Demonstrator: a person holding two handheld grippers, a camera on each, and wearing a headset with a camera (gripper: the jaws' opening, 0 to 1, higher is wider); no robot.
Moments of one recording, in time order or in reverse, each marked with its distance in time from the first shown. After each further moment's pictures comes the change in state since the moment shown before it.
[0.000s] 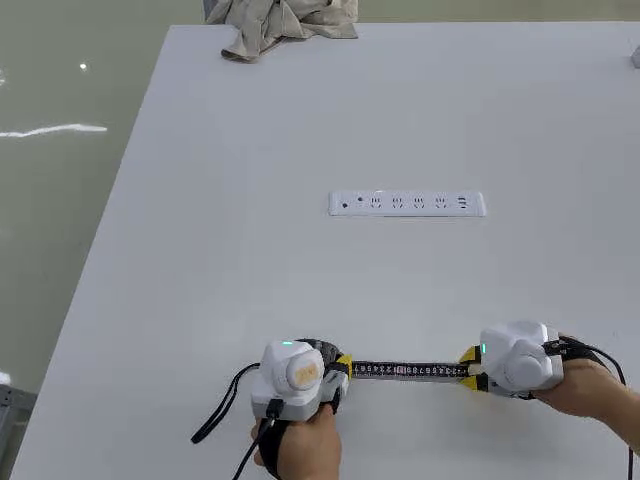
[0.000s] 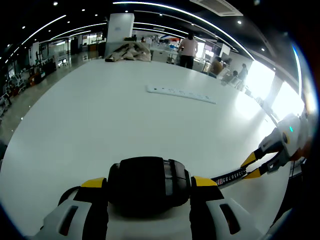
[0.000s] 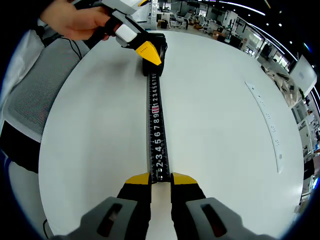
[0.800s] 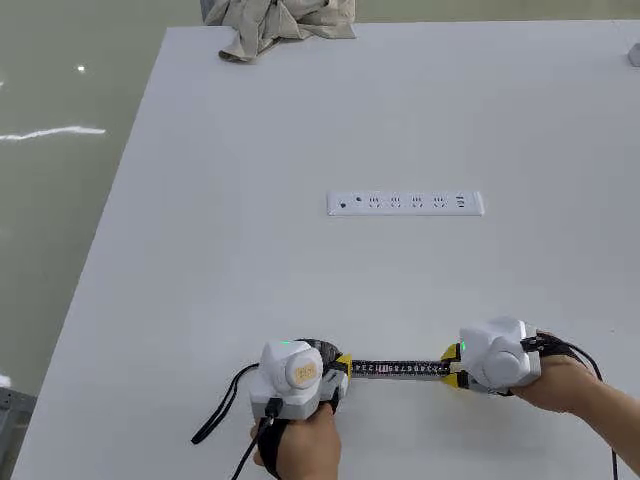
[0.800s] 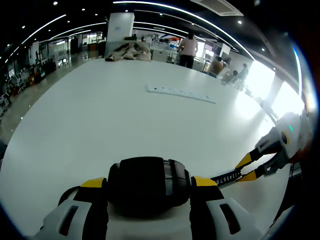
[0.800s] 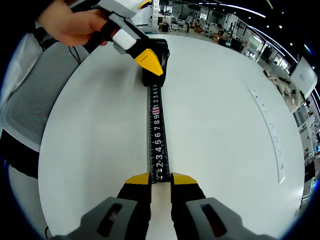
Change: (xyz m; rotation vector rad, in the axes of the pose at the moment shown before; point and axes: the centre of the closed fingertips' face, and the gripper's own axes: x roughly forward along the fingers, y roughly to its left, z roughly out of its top) left arm -0.001 0.000 0.001 -0.001 0.006 -0.001; right arm 0.013 0.001 0.024 -0.006 -0.030 0.006
